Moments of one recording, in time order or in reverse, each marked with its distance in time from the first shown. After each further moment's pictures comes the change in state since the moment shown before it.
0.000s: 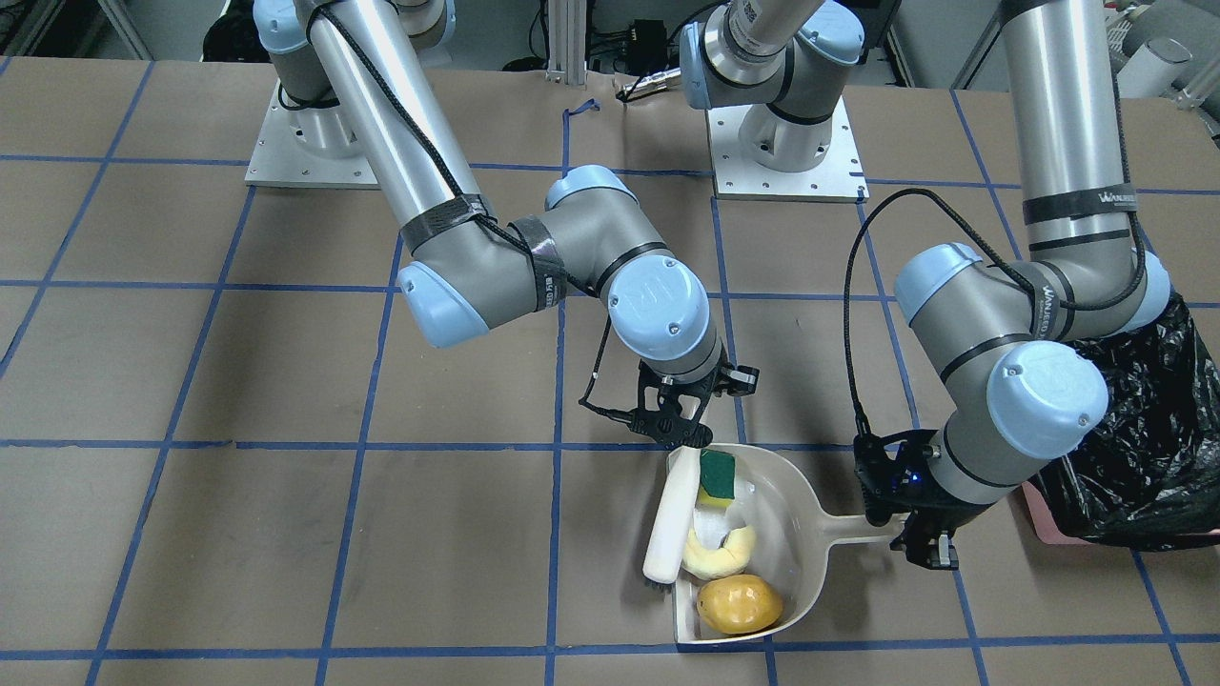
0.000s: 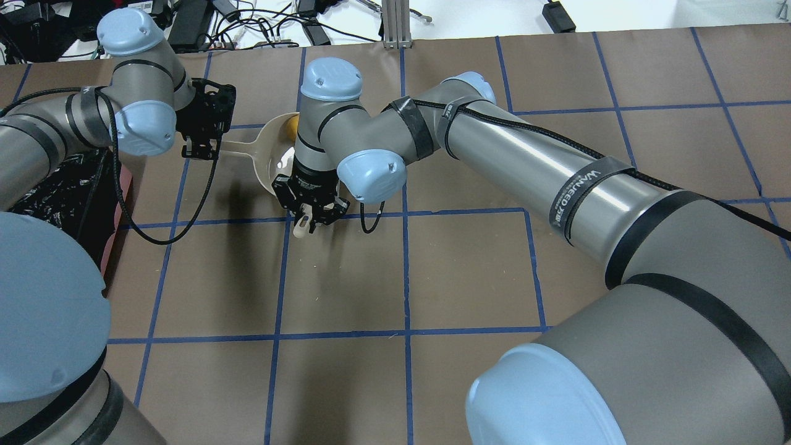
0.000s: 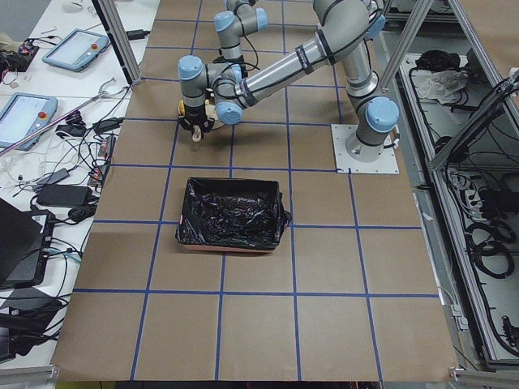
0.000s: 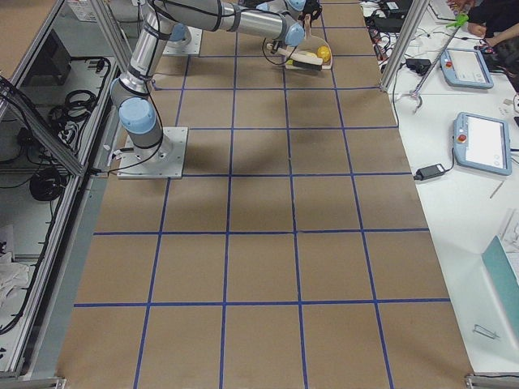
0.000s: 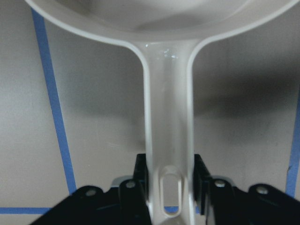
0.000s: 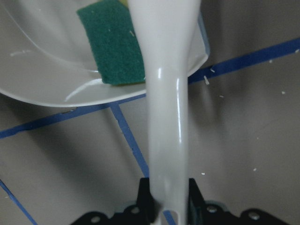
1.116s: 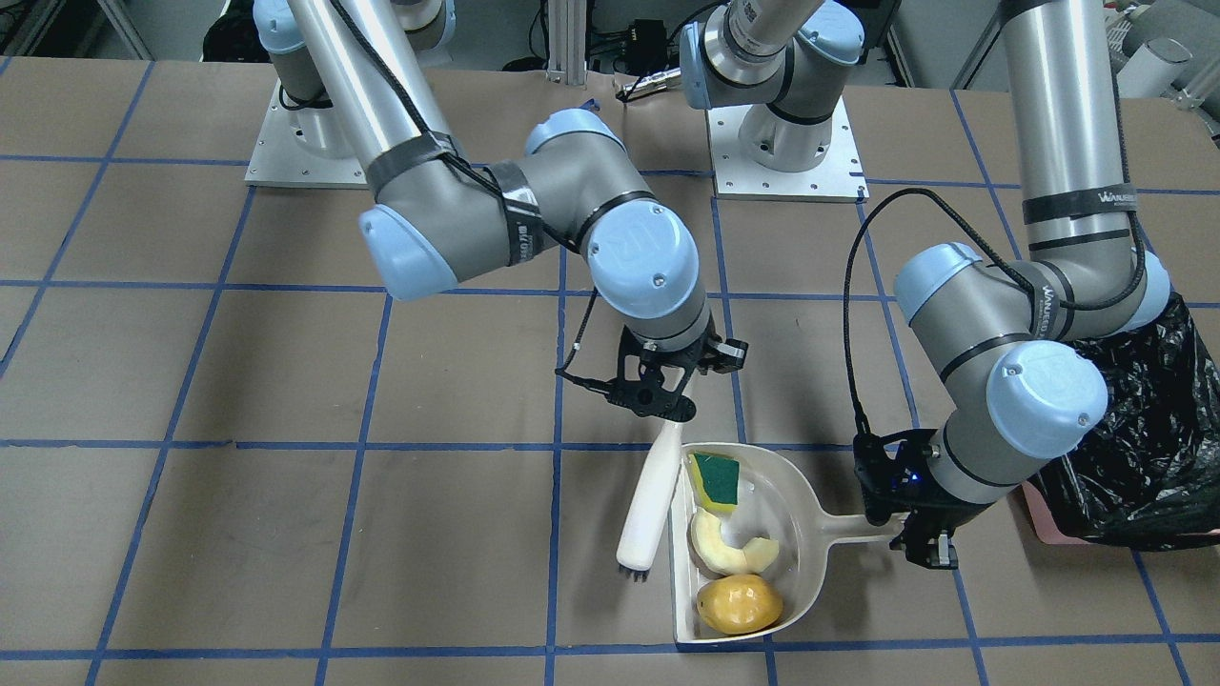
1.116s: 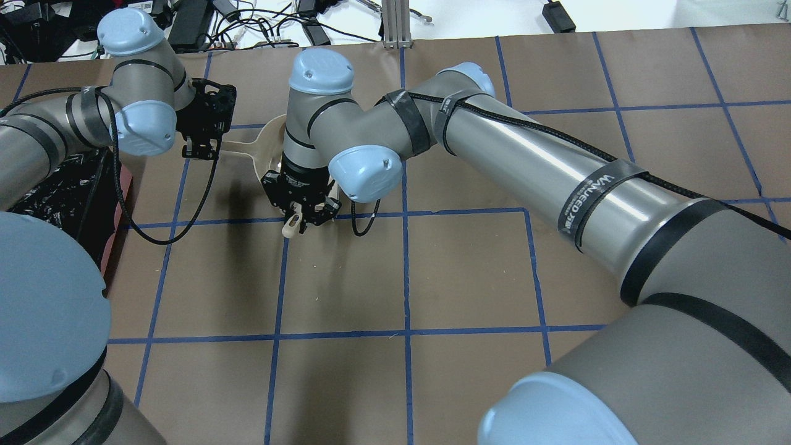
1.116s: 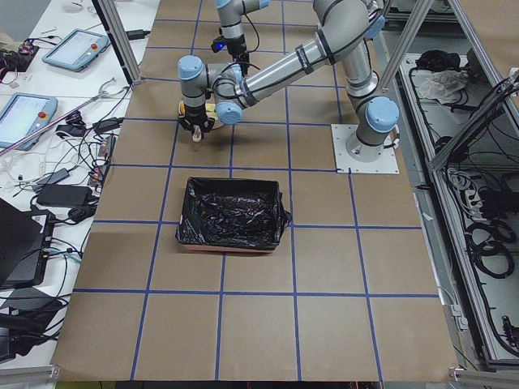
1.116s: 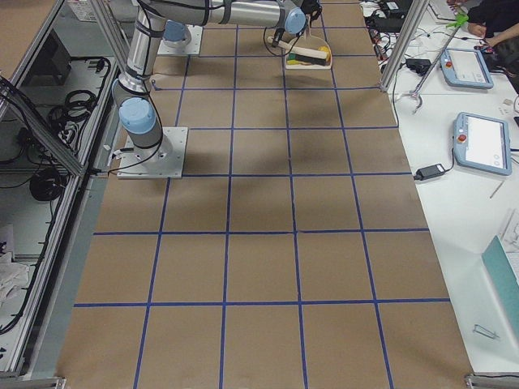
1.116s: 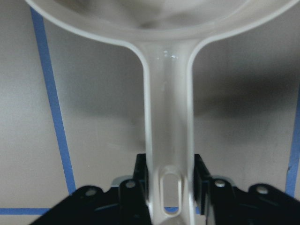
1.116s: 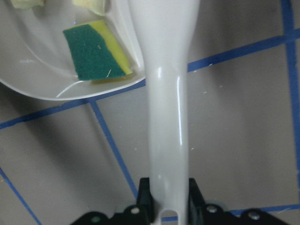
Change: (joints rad) left arm 0.000 0.000 -0.002 -0.001 -0.001 0.000; right arm -0.079 -0.142 -0.005 0.199 -0.078 -0.133
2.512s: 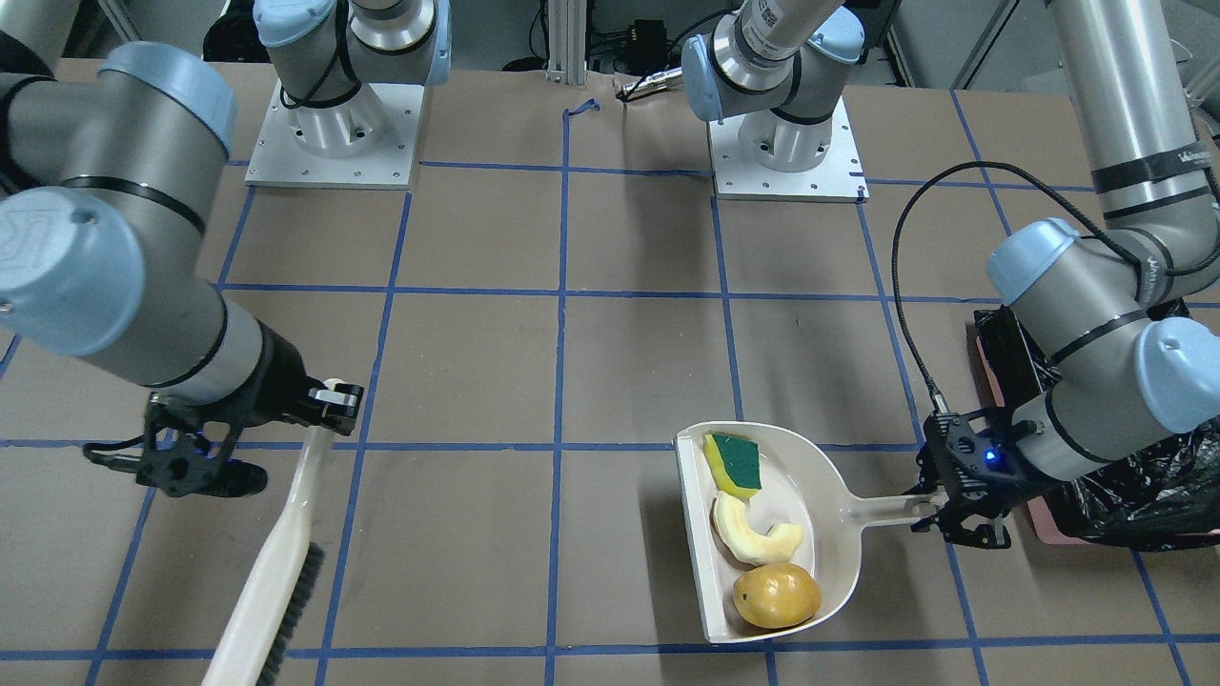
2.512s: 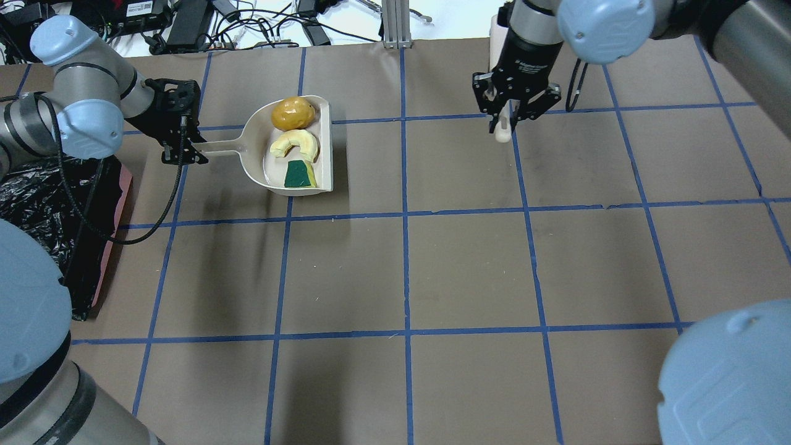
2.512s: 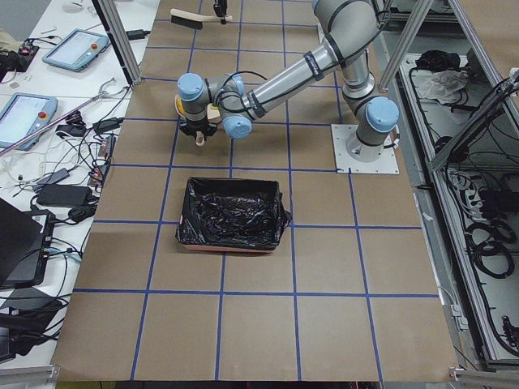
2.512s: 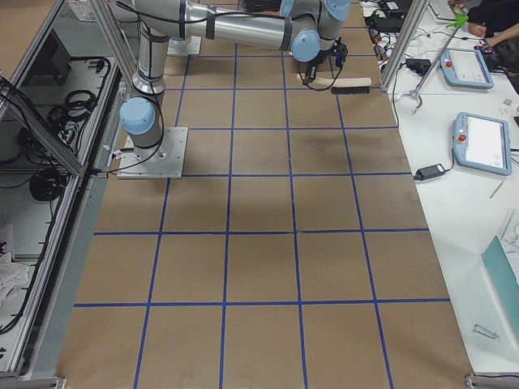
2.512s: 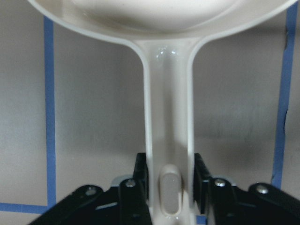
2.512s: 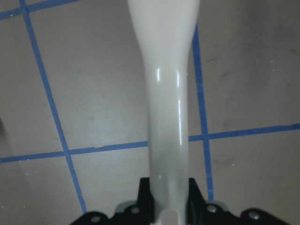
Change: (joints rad) left arm 0.163 0.055 -0.006 -0.149 -0.315 0.050; right arm -0.466 -0.144 0.013 0.181 -0.200 -0.604
